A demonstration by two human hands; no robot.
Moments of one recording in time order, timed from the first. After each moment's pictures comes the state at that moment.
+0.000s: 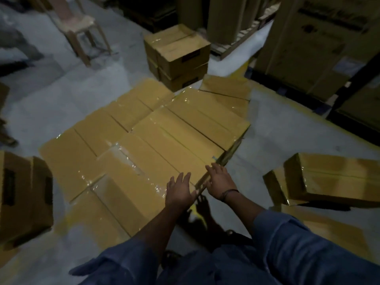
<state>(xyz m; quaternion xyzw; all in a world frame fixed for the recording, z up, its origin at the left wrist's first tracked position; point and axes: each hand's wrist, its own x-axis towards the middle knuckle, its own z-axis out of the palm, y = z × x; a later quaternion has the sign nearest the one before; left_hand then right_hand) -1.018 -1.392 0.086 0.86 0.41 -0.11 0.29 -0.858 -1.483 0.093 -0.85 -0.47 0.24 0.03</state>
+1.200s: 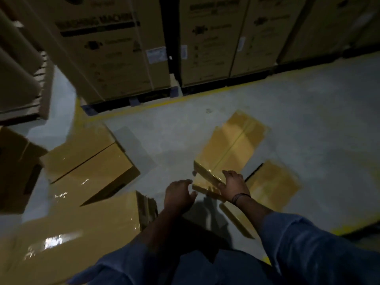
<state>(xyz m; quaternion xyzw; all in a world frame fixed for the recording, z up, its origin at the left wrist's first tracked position) -0.477 -1.485 0.086 0.96 -0.07 -0.20 0.19 -0.476 -1.712 0.052 -0.95 0.12 0.23 0.18</state>
